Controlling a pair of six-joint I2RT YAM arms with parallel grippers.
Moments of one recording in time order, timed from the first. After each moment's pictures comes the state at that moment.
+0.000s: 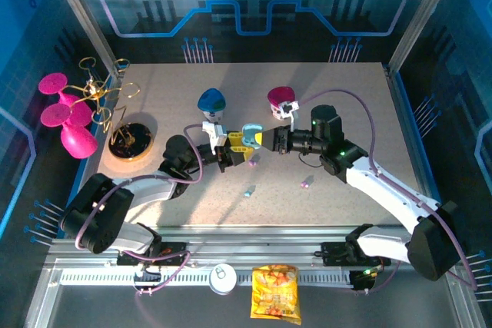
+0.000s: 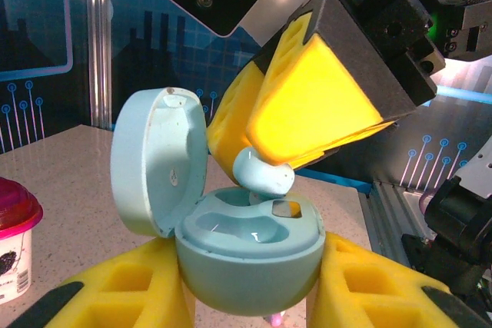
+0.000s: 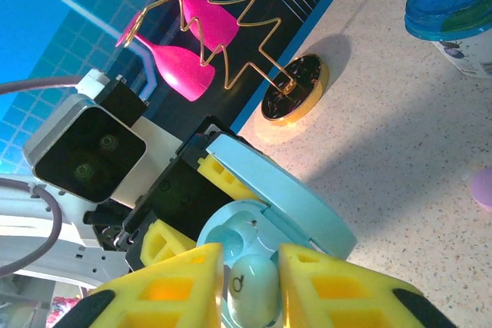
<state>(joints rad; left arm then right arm) -0.47 1.41 0.47 1.10 0.79 -0.25 0.53 1.20 0.85 0.04 -0.67 0.62</state>
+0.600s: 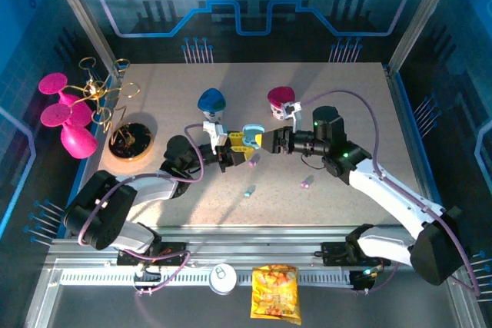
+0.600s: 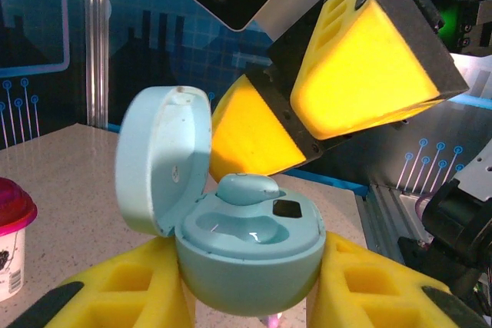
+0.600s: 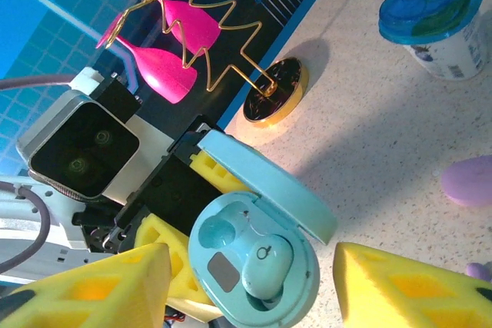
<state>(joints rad) -0.47 1.44 0.47 1.15 0.79 -0.27 0.53 1.15 0.85 -0.03 -0.61 0.58</state>
